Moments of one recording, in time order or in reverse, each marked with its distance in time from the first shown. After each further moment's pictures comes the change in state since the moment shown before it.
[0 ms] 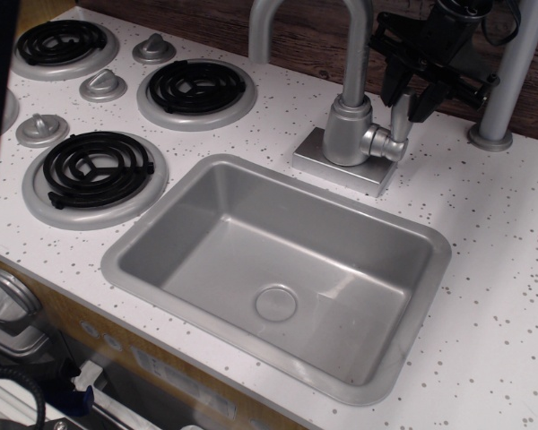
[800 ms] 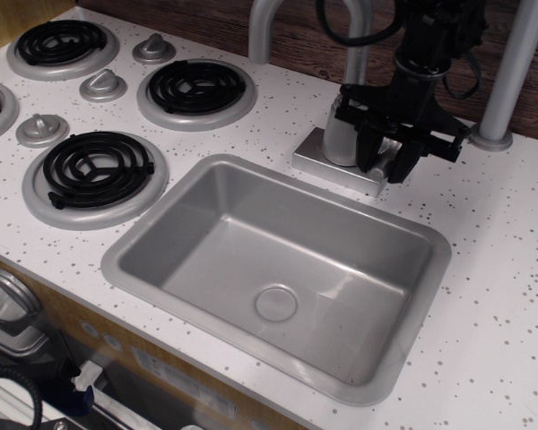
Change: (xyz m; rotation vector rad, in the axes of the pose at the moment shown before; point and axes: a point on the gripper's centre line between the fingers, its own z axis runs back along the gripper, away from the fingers) arm -0.039 -0.008 -0.034 -0.131 0.061 0.121
